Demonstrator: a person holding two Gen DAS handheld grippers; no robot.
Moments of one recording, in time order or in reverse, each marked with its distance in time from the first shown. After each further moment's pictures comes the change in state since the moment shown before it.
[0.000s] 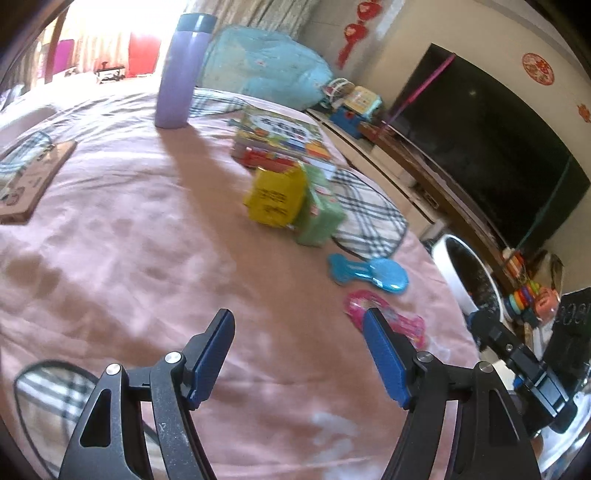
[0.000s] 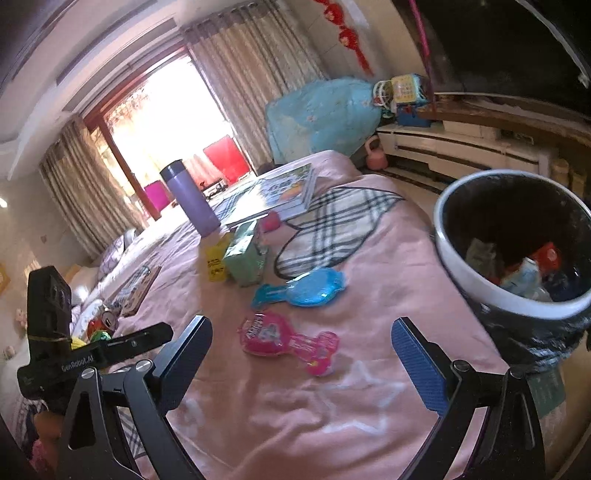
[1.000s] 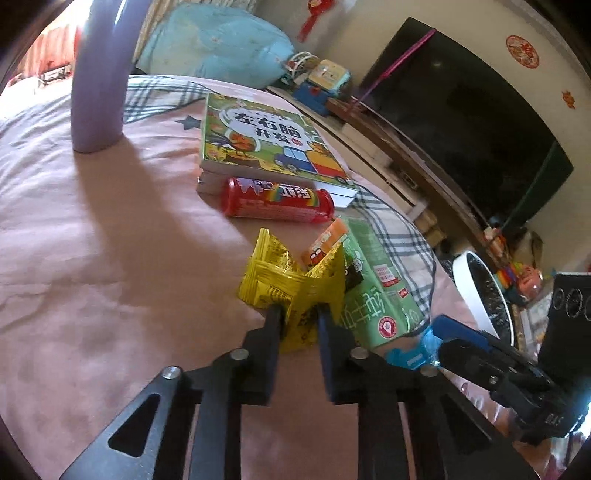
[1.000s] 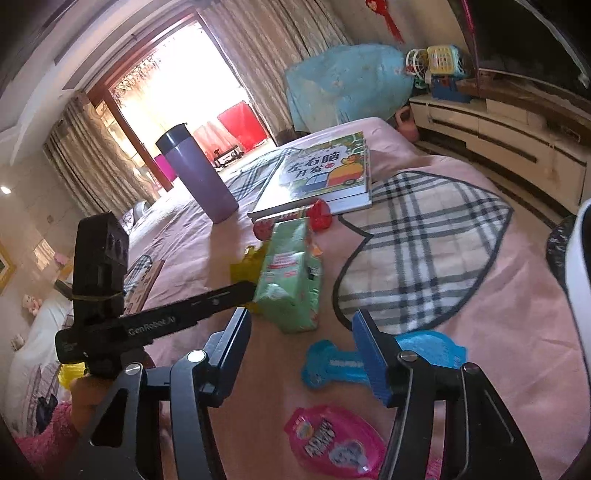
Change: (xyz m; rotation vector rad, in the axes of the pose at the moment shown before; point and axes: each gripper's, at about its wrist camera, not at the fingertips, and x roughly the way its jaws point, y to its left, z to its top) left arm 0.151 0.043 0.106 0.102 0.129 -0.188; right arm 0.112 0.045 0.042 -0.020 0.148 0.068
